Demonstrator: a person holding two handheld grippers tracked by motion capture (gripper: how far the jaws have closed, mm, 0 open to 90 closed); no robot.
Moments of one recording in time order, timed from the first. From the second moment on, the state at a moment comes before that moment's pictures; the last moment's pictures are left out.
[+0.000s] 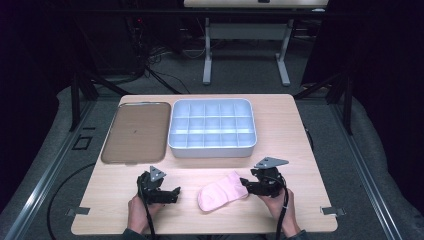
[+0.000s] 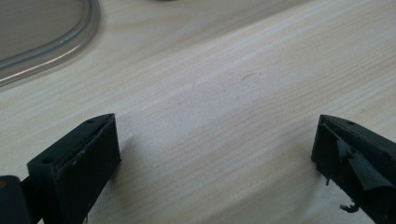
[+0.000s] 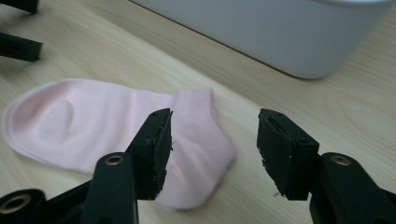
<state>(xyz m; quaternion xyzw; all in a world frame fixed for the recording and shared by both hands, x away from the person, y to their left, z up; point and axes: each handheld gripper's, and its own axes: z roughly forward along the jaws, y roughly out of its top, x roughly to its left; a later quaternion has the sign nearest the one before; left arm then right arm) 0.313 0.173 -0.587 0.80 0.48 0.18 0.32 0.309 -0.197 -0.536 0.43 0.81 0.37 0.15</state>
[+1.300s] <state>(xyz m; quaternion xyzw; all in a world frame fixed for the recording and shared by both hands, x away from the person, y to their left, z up) 0.299 0.113 -0.576 0.85 0.37 0.08 0.37 0.309 -0.189 -0.571 0.43 0.83 0.32 0.14</state>
